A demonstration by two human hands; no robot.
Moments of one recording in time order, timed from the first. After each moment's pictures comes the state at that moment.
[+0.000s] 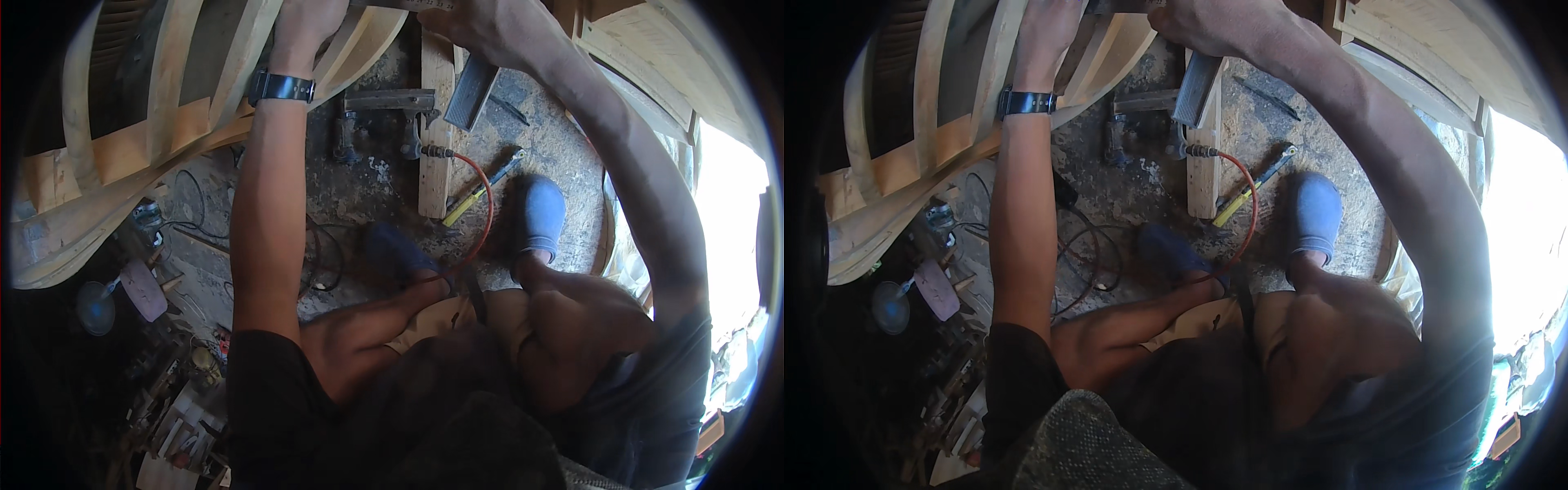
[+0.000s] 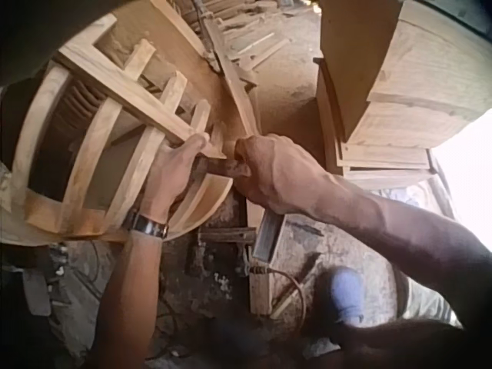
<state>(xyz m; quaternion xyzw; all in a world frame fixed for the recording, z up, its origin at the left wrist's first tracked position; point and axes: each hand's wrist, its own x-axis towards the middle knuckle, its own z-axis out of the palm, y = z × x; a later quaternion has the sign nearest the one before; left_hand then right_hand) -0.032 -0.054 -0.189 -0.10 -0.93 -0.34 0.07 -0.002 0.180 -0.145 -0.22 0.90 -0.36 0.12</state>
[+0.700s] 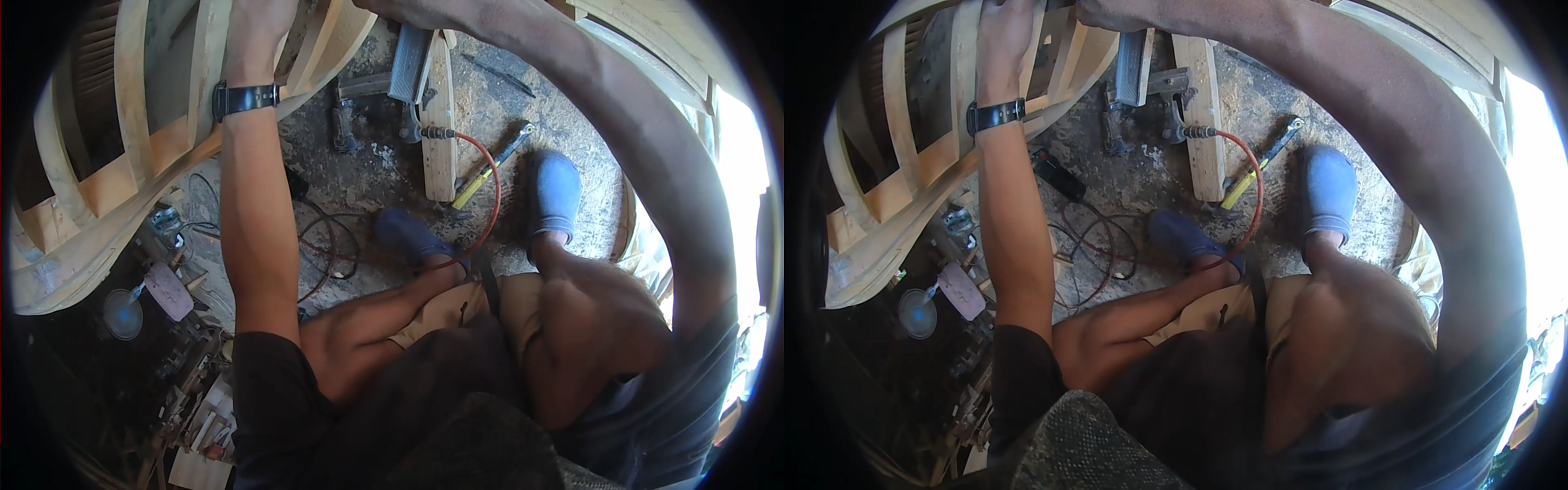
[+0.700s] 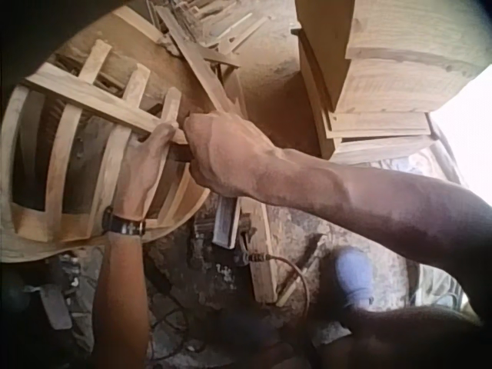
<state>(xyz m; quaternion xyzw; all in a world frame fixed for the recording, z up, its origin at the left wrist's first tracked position) -0.040 -0.073 -0.193 -0.01 -0.88 -0.48 0.02 -0.010 0.149 -0.150 -0.19 0.90 -0.37 0.10</state>
